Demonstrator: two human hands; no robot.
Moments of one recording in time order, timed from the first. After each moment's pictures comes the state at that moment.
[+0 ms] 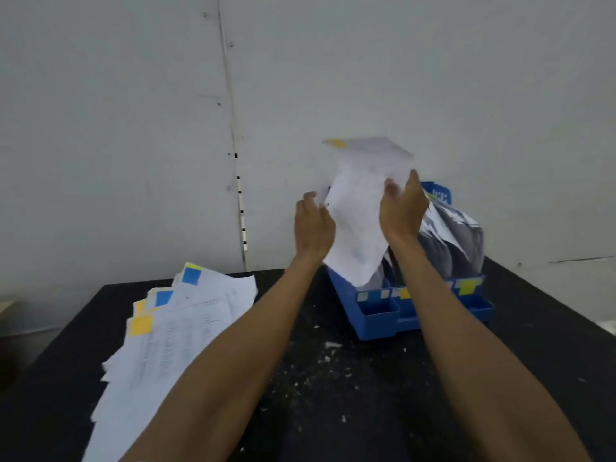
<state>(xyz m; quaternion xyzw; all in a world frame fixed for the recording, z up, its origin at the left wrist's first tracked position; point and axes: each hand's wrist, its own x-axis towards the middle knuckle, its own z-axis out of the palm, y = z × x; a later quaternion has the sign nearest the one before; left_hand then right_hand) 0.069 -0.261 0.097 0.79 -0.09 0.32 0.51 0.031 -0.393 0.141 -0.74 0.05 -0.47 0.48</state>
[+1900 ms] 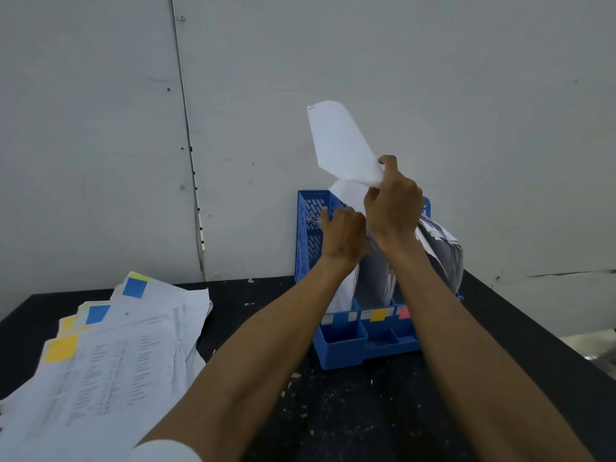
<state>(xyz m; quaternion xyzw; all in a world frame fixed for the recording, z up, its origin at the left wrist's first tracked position) 0.137 -0.397 0.088 0.92 -0.16 0.33 0.14 0.081 -0.456 0.154 -0.81 0.00 -0.56 0.18</state>
